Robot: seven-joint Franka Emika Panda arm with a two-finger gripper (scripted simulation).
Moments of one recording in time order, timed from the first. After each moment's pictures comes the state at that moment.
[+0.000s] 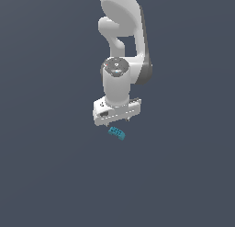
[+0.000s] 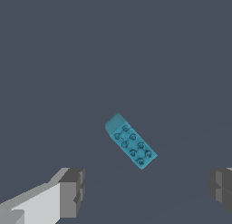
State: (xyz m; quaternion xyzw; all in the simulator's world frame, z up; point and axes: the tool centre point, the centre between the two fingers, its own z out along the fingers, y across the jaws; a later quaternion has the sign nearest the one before) arm 0.005 0.000 0.138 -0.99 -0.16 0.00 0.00
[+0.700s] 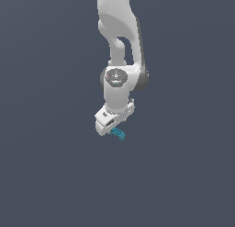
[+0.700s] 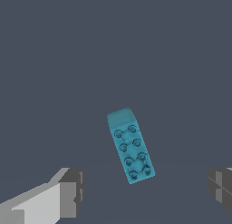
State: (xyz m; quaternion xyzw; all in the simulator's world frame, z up) arm 0.003 -0.004 0.101 -0.94 -0.35 0.00 0.00
